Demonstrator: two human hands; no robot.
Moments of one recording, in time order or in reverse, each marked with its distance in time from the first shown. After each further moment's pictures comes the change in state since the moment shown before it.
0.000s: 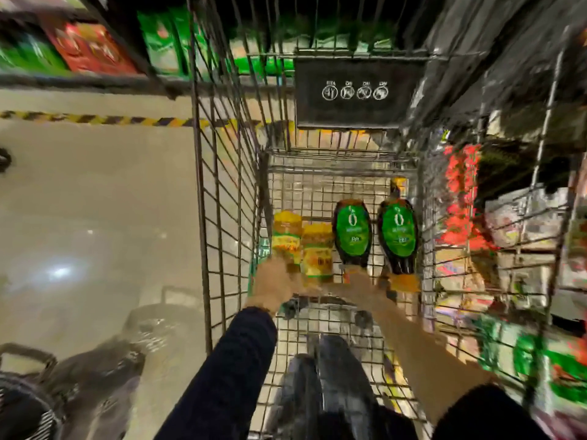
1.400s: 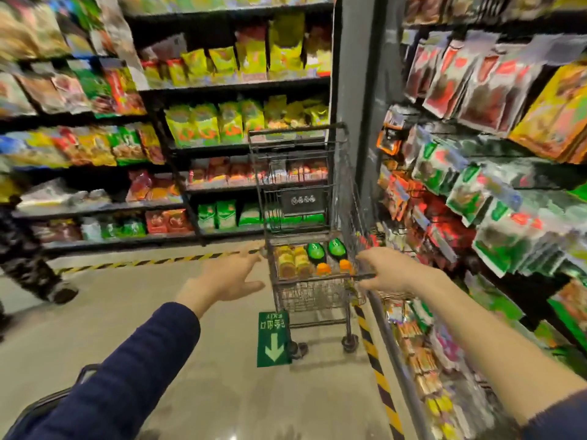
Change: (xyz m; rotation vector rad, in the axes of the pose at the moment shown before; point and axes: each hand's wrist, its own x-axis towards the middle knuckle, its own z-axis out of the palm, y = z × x) left_hand -0.582 -0.152 -0.044 0.643 0.465 0.566; right_hand -0.625 0.049 0.138 -0.691 0.619 -0.335
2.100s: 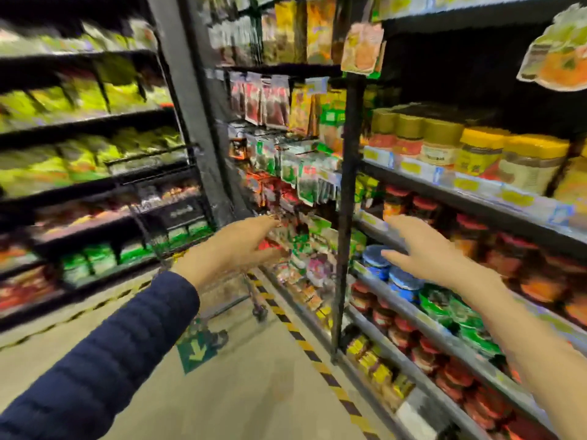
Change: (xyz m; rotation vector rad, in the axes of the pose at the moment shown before) left_hand -0.235 0.216 -0.039 0.055 0.187 0.799; right_hand -0.477 -0.050 0.056 0.127 0.464 0.579
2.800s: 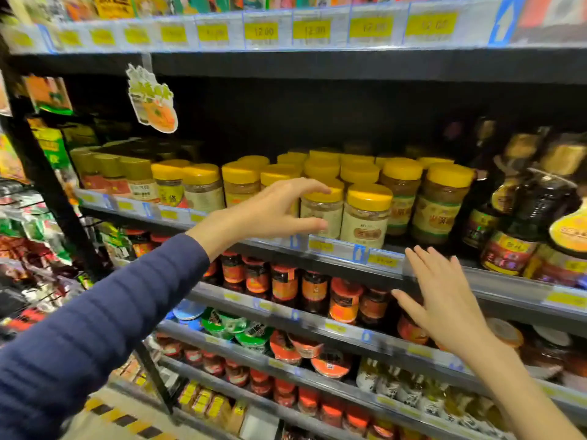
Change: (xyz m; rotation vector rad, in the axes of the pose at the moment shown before) left_hand 0.171 0.465 -0.069 -0.391 0.201 0.878; right_hand -0.328 0.273 -0.076 -0.284 0.334 0.718
